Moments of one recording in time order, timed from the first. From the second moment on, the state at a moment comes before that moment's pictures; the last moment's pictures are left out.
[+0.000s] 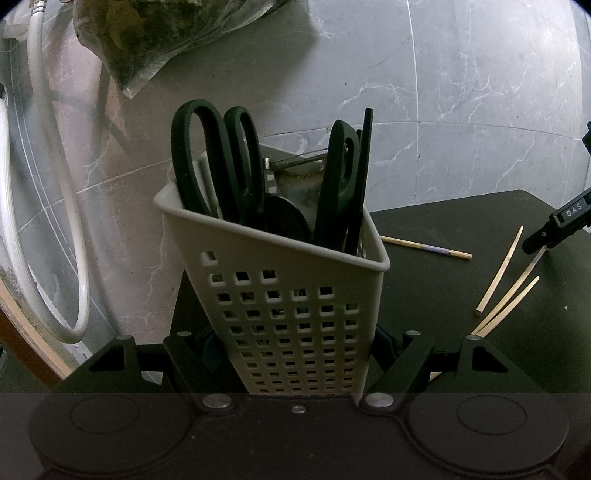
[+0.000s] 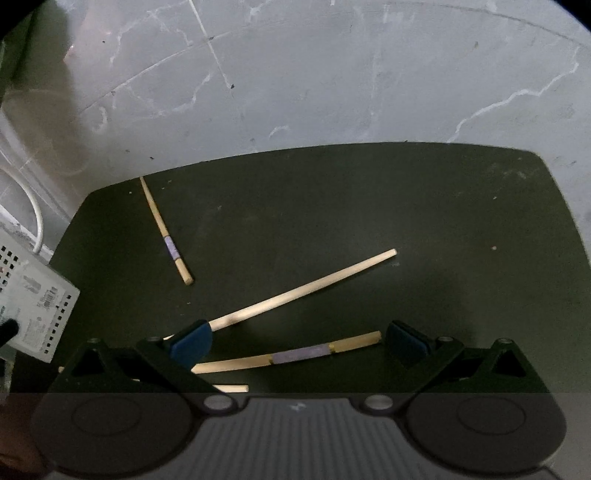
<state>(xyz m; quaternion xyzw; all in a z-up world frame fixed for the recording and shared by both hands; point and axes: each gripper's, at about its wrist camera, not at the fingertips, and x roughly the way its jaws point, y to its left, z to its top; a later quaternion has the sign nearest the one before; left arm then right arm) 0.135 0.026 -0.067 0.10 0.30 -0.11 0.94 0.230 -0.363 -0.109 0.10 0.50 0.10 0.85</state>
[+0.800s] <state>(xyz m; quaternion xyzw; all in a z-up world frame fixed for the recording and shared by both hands) 0.136 0.026 -0.067 0.10 0.30 -0.11 0.94 0.212 -0.240 -0.085 -0.09 0.50 0.33 0.79</state>
